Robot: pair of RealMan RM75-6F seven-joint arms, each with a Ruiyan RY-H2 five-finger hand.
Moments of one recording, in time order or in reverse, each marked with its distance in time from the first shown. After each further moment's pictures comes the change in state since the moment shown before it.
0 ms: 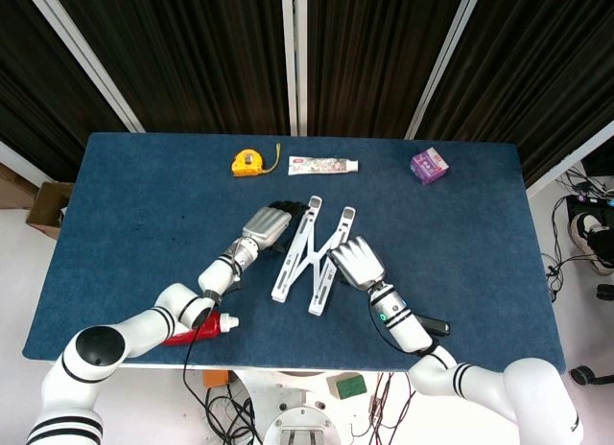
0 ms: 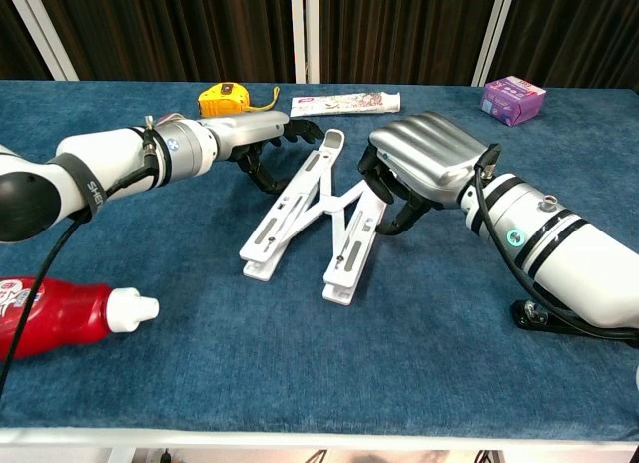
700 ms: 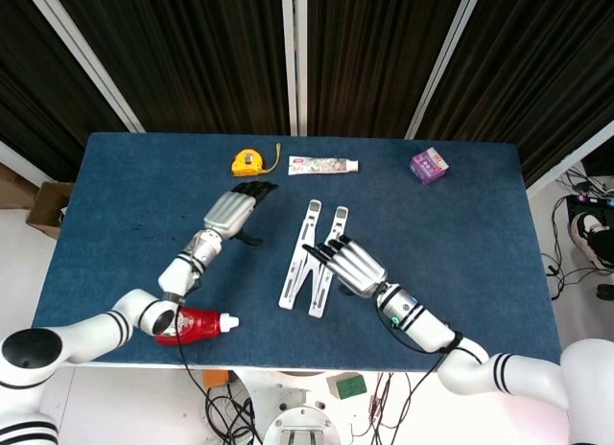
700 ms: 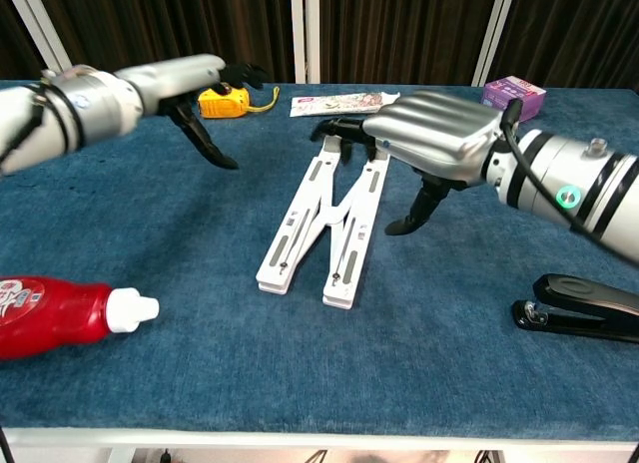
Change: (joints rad) left arm 0.156 0.262 -0.015 -0.323 -0.056 0.195 0.138; right arm 0.080 0.373 -0.029 -0.467 0.001 -0.220 -0.103
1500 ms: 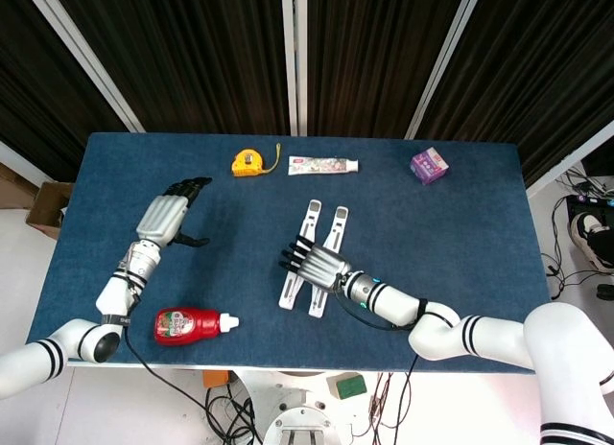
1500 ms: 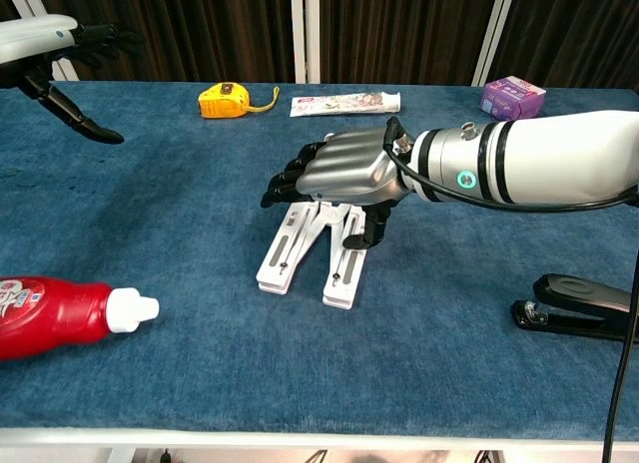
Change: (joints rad) left arm 0.201 0.234 0.019 -0.264 -0.079 0.135 0.045; right arm 0.281 -0.035 -0.004 0.099 0.136 -0.369 -0.093
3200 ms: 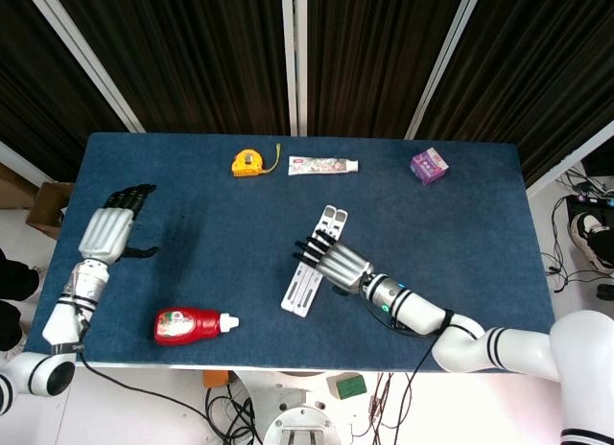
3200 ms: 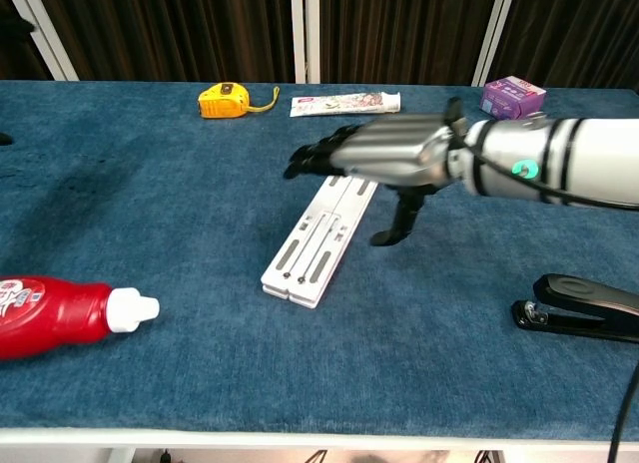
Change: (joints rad) left arm 0.186 0.153 0.061 -0.092 0.044 0.179 0.091; right arm -0.122 0.097 -0.069 -0.109 -0.011 0.241 0.151
